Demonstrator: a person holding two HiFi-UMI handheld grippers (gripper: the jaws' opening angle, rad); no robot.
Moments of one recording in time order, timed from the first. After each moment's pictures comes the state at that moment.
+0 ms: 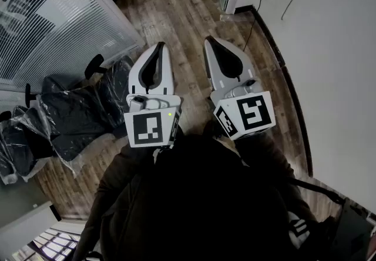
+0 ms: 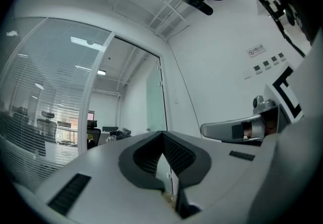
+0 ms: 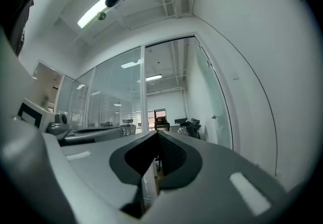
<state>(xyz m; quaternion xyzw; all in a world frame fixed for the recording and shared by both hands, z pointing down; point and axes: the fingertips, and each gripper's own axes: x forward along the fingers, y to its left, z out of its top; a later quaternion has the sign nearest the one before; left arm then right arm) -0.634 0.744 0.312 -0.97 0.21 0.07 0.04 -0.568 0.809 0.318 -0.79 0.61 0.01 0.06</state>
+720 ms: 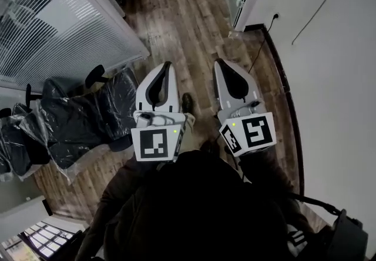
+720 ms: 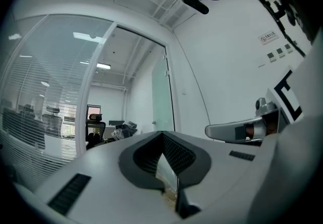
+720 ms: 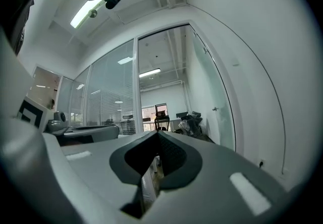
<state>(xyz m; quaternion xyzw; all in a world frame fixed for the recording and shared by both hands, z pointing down) -0.547 0.690 0.351 -0.97 0.25 0.04 0.02 -0.468 0.760 0.363 -0.78 0.63 -0.02 0.06</state>
